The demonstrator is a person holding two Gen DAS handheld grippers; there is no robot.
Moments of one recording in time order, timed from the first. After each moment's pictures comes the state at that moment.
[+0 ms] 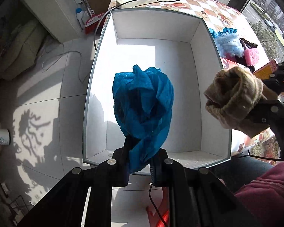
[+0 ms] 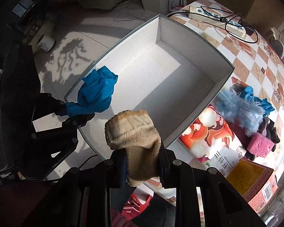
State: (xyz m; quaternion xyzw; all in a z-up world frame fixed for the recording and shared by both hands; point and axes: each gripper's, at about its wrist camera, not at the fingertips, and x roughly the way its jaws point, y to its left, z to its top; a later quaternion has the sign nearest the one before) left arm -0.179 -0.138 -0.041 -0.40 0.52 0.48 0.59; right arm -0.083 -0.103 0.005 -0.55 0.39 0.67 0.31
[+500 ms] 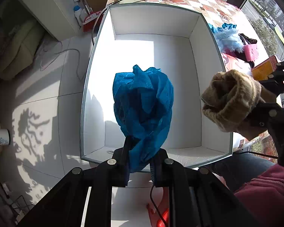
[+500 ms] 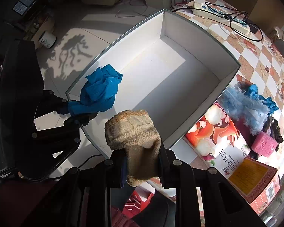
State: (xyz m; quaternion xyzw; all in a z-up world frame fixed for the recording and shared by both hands) left arm -0.178 -0.143 -0.046 -0.41 0.53 0.47 0.58; right arm -0.090 -0.105 -0.001 -0.55 0.39 0.67 0.30
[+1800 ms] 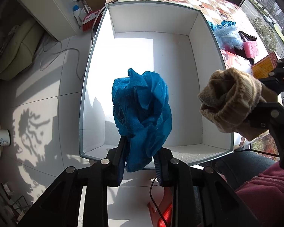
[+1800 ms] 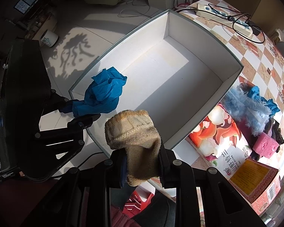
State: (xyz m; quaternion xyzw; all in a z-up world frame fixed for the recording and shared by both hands) left arm -0.178 -0.144 -0.048 -0.40 0.53 0.47 0.58; right arm -0.092 -0.106 -0.002 -0.55 0.39 0.67 0.29
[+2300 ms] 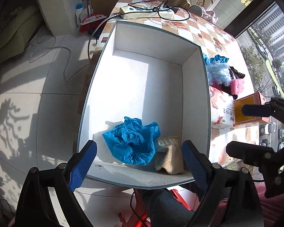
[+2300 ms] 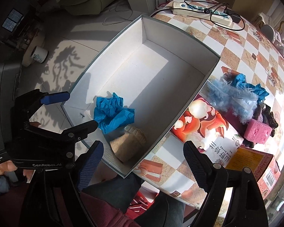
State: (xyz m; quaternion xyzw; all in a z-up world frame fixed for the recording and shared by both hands) left arm -0.202 -0.116 -0.018 -0.48 0.41 0.46 0.63; right arm -0.057 -0.093 0.013 -0.52 0.44 0.65 0.34
